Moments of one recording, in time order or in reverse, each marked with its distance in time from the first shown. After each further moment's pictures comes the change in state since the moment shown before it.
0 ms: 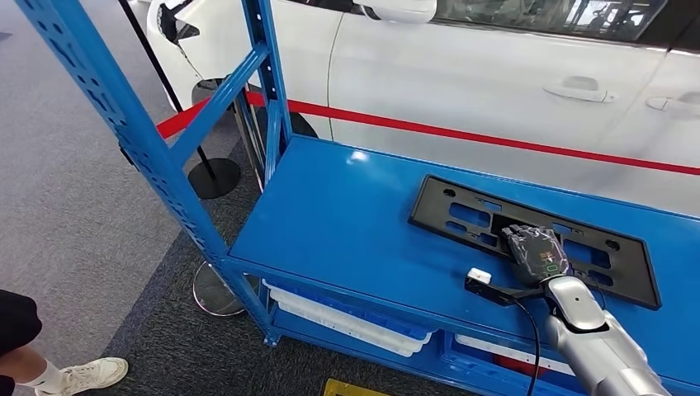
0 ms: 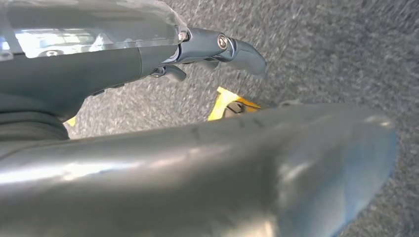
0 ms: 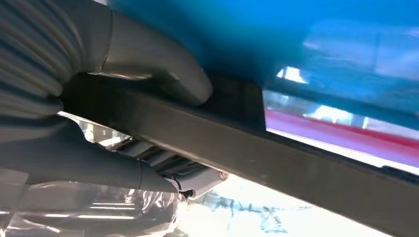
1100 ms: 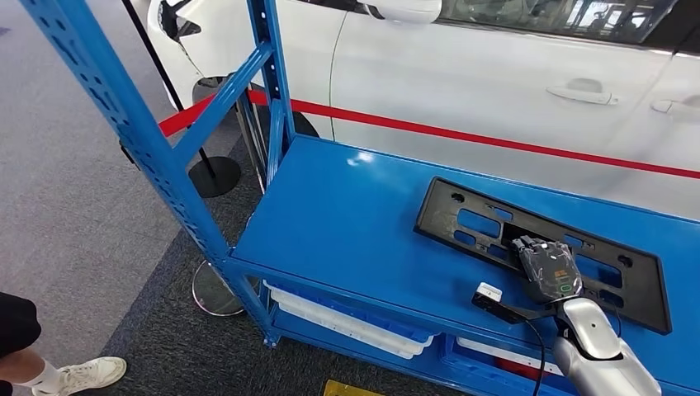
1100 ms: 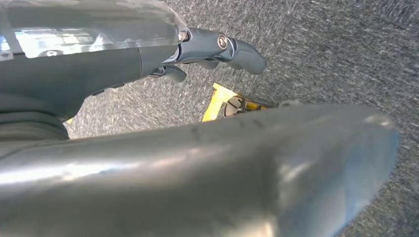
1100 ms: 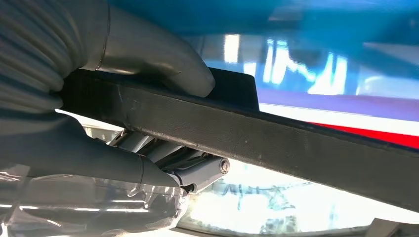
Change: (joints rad) left arm -0.003 -0.009 0.001 -0.001 -0.001 0.002 0.002; right arm 0.167 -0.007 -0.117 -0.198 -0.081 -0.108 -0.035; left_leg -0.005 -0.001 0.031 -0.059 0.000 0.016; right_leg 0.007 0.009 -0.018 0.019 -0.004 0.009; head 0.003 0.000
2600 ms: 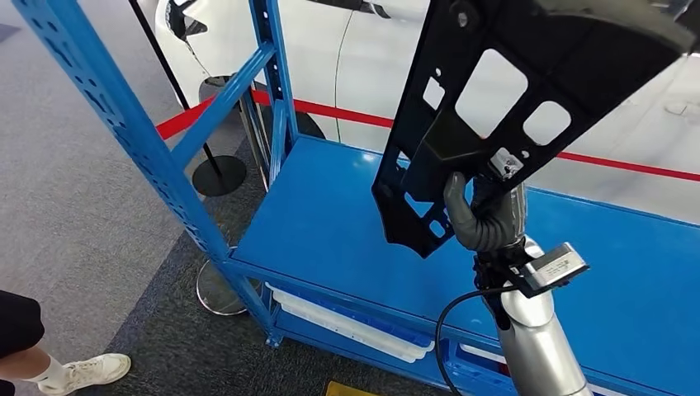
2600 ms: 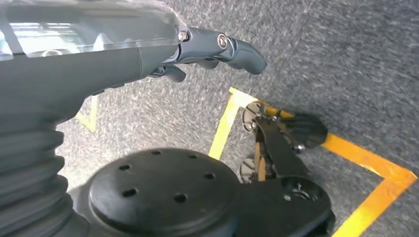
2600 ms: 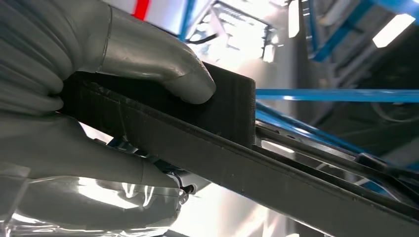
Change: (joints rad) left arm -0.053 -0.074 -0.046 -0.003 -0.060 0.111 0.111; right arm -0.111 0.394 -0.045 -0.680 -0.991 0.569 -0.398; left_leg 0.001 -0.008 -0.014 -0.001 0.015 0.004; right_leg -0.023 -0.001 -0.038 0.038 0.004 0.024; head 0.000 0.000
